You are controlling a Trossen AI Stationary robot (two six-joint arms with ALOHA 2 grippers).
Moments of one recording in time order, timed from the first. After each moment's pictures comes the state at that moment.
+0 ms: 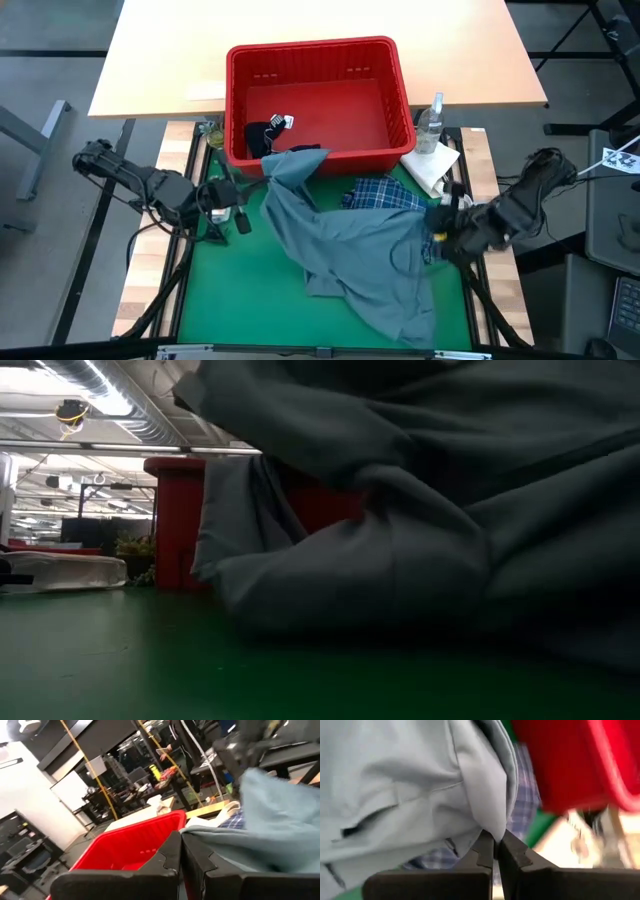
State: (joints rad) left arm -0.43 0.98 1.04 -0.18 -0.87 0.42; right arm 0.61 1.22 1.39 -1.57 0.56 0.73
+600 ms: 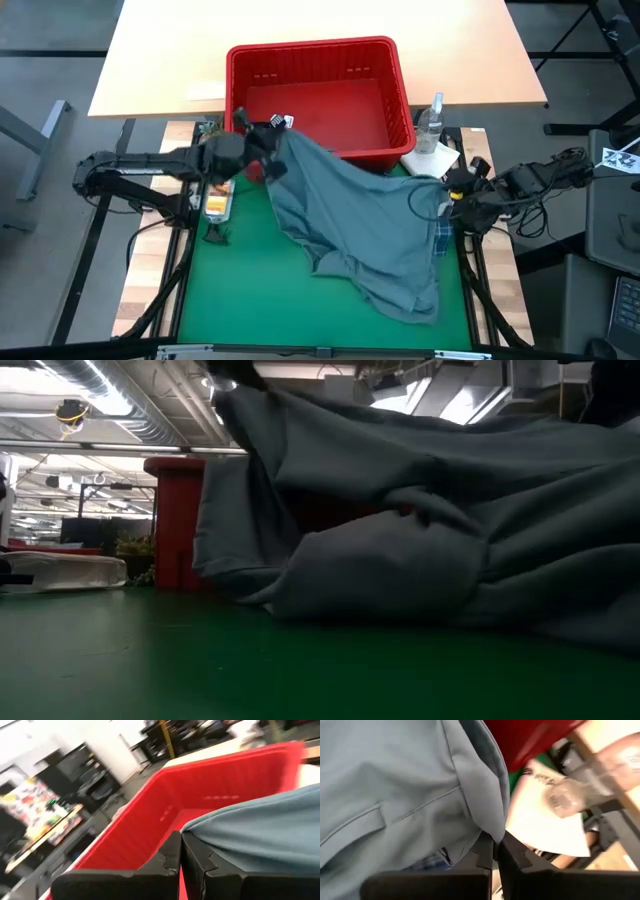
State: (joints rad) left arm 0.10 1.13 1.04 -0.16 -0.78 0.37; right arm 0.35 0.80 1.04 -1.57 0.59 0.83
